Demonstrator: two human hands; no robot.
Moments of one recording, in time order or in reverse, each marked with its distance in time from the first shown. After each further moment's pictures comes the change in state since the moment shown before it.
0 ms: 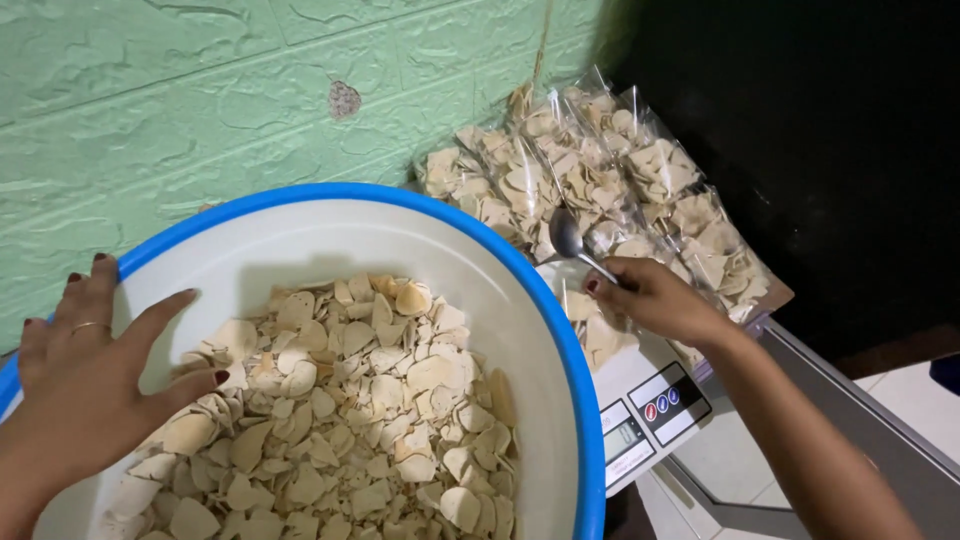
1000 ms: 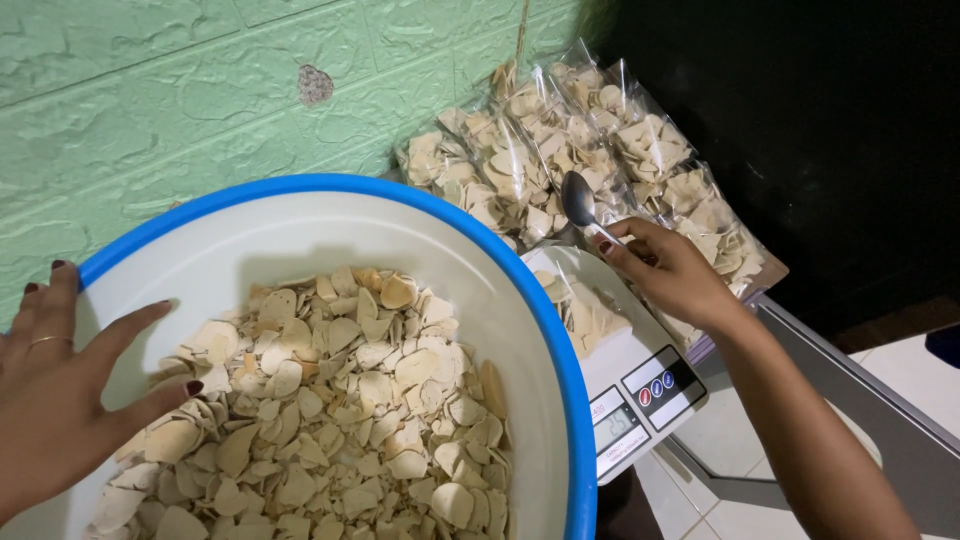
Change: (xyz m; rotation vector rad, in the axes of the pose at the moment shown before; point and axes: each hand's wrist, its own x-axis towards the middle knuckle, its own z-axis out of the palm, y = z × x) left_hand -0.002 -0.009 0.010 0.071 0.131 0.063; right_hand -0.019 -0.042 -0.009 -0.068 0.270 0.205
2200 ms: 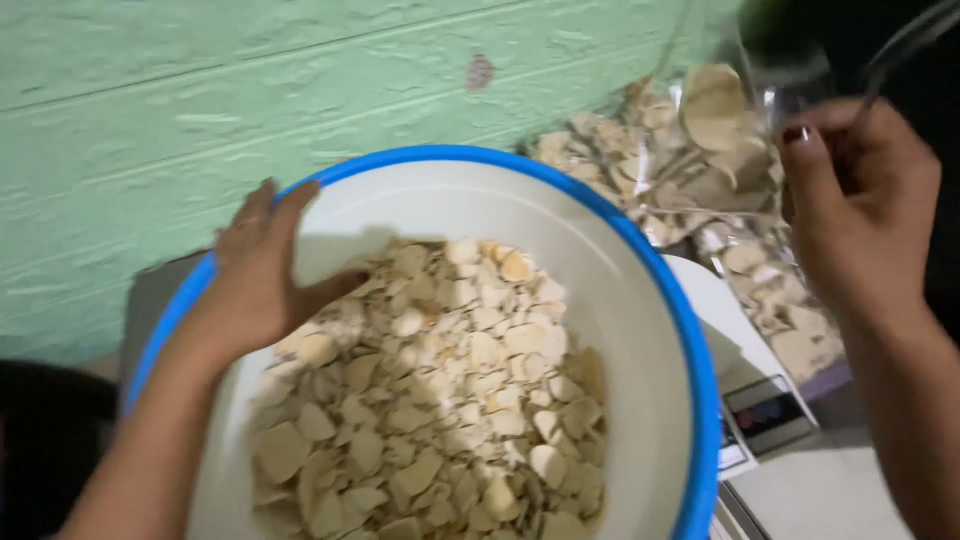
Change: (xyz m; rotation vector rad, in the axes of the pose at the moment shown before) left_hand 0.011 0.046 -0.086 -0.531 -0.199 -0.231; right_hand -0.004 -0.088 -0.002 0.076 0.584 -0.535
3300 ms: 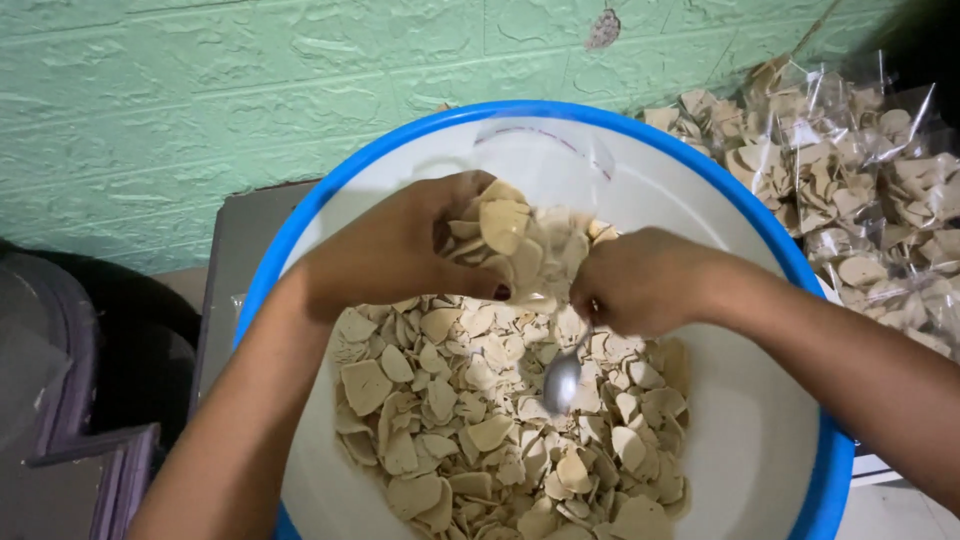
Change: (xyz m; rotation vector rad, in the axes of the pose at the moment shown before) left_hand -0.031 0.040 -0.033 -0.691 -0.351 0.193; right_hand -0.015 -0.154 0.156 -0.862 -1.601 -0.262
